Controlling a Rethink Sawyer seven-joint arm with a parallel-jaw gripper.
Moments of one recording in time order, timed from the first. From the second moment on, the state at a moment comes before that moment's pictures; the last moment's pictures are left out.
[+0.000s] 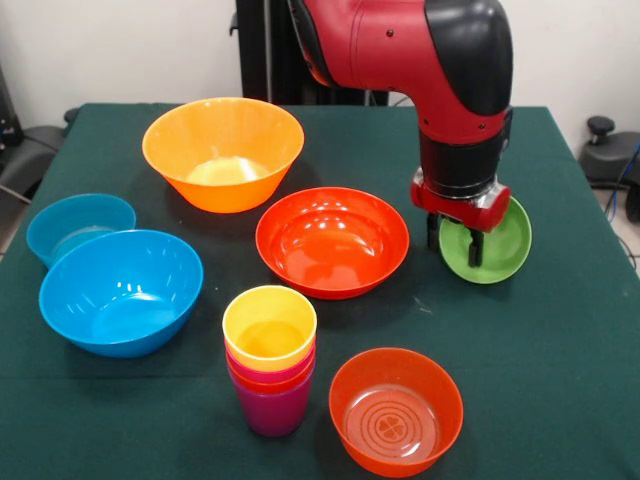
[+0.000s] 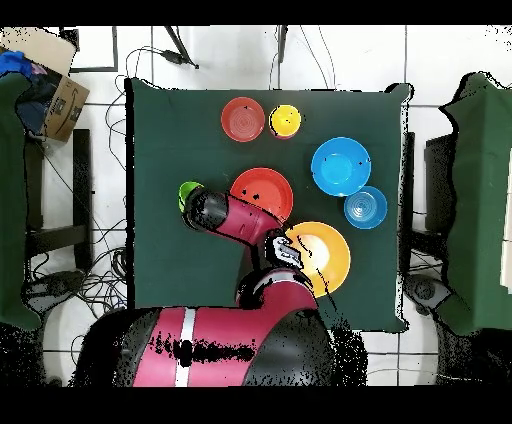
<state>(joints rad) -0.11 -0.36 0.07 1.69 0.33 0.25 2.07</state>
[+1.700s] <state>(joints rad) -0.13 -0.41 0.14 1.69 0.33 0.35 2.07</state>
